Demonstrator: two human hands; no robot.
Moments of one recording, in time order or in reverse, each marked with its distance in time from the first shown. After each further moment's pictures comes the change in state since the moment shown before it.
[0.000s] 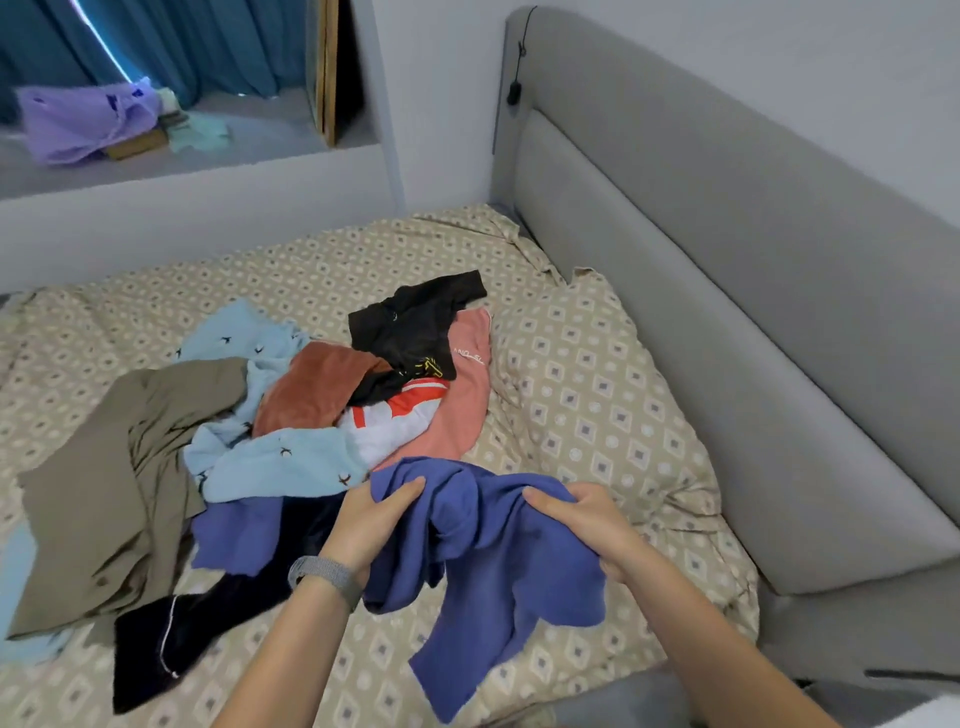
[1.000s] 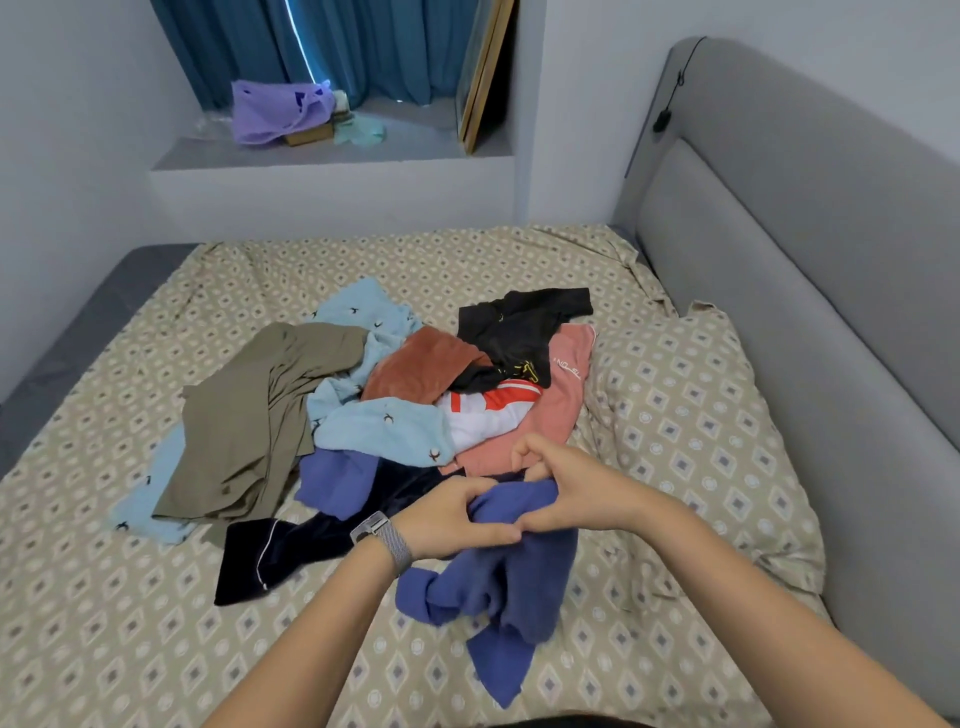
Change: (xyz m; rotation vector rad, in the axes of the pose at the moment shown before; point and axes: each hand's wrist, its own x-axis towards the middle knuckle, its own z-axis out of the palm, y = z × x) left_hand -0.012 -0.023 -0.060 0.503 -0.407 0.477; right_hand 0.001 -0.066 0.095 -0.861 -0.630 -0.570
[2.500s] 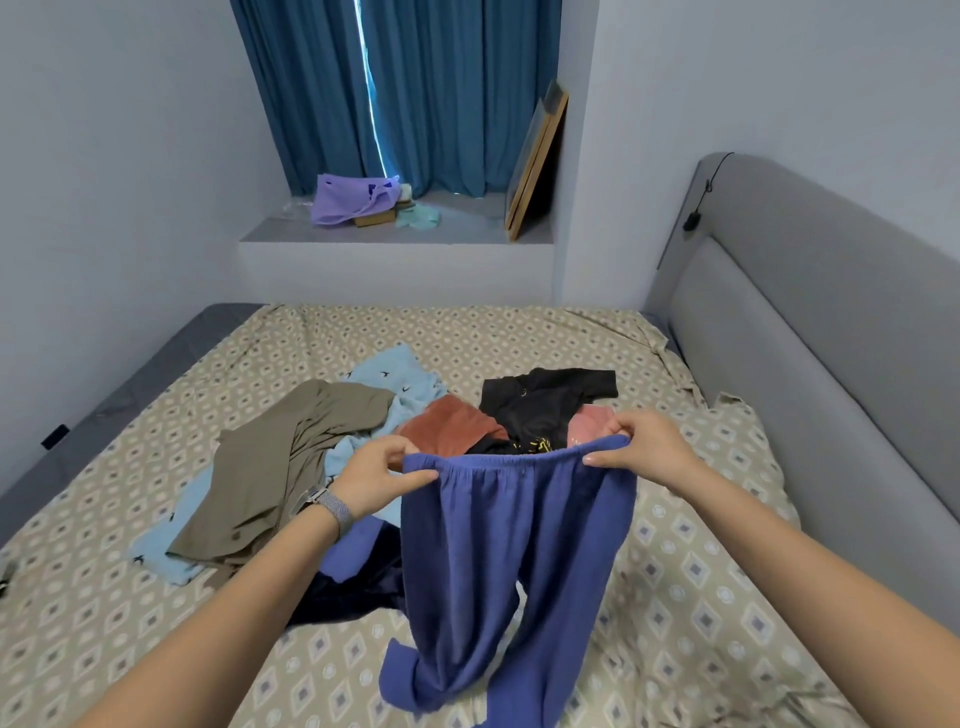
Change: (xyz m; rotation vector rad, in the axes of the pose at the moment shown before) left_hand 0.021 0.025 -0.090 0.088 0.545 -0.148; right_hand 0.029 0.045 -0.141 -0.145 0.509 0.070
